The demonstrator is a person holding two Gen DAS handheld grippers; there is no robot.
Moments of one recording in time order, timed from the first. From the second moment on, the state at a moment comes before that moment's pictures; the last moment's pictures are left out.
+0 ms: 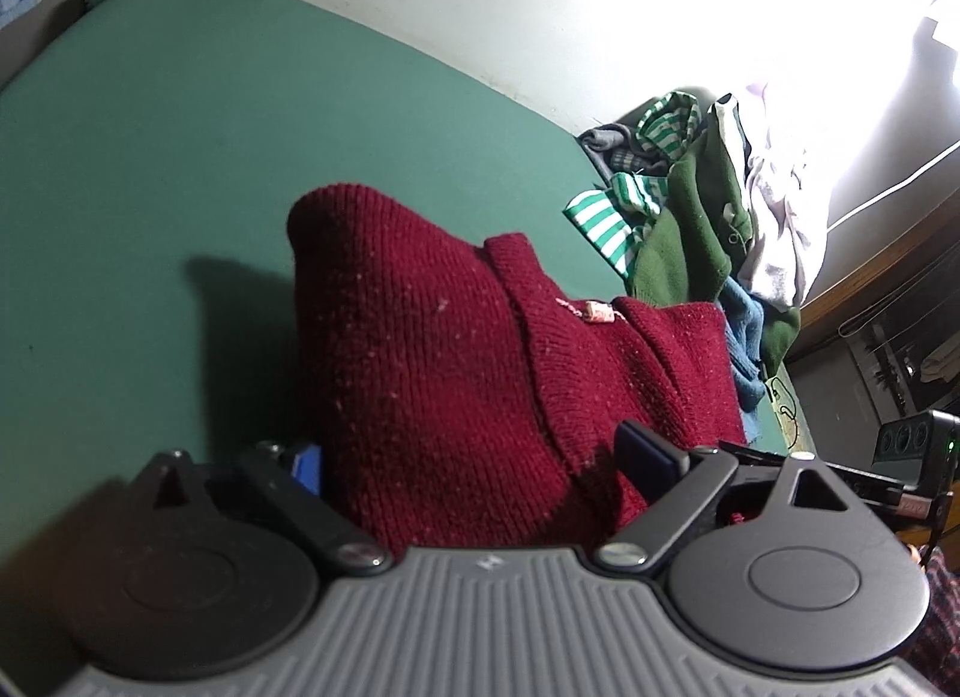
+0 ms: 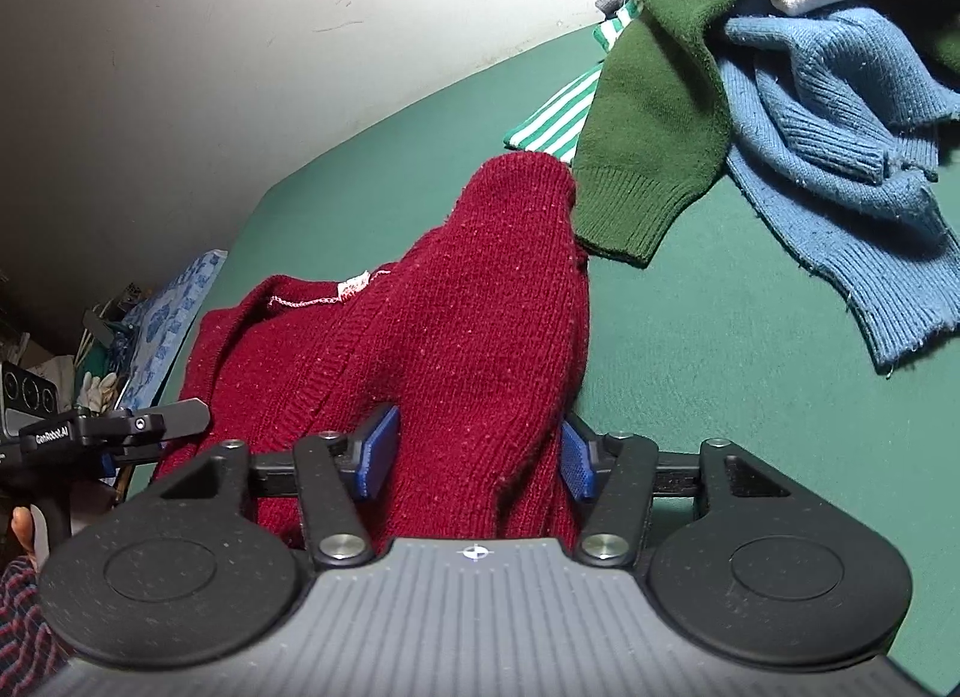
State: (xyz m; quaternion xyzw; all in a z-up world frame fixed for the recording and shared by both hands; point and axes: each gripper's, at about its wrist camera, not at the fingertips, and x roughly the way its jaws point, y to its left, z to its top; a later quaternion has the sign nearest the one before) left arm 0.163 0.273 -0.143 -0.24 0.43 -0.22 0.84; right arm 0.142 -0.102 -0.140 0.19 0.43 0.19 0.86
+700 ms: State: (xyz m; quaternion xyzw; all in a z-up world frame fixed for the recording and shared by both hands) left arm 0.151 0.266 -0.136 -0.24 0.44 -0.14 0.85; right arm 0.135 -0.095 -0.141 0.17 0.40 0.18 0.88
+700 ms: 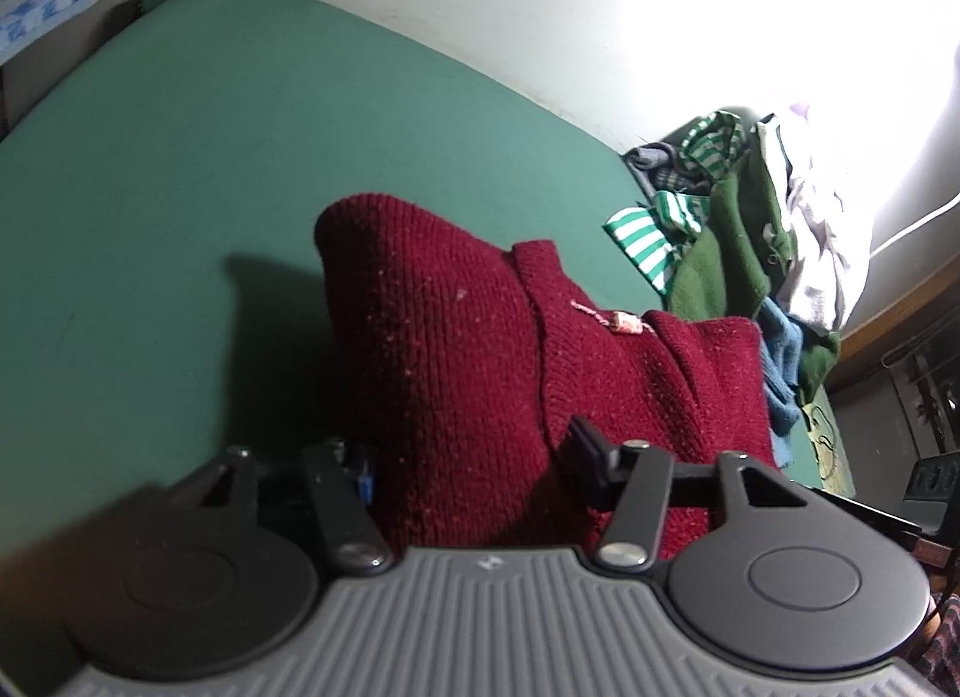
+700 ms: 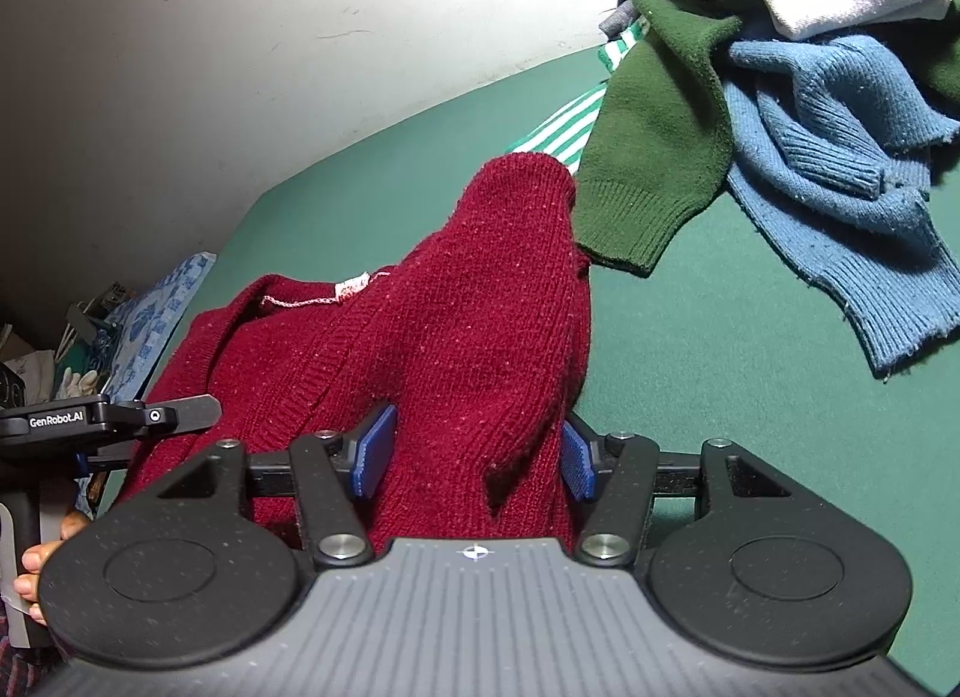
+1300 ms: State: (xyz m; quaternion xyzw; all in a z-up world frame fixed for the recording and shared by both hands) left arm 0.155 0.239 -0.126 -0.13 0.49 -0.08 0.86; right arm 0.147 -0.096 -0.134 0.16 0.45 0.21 0.86
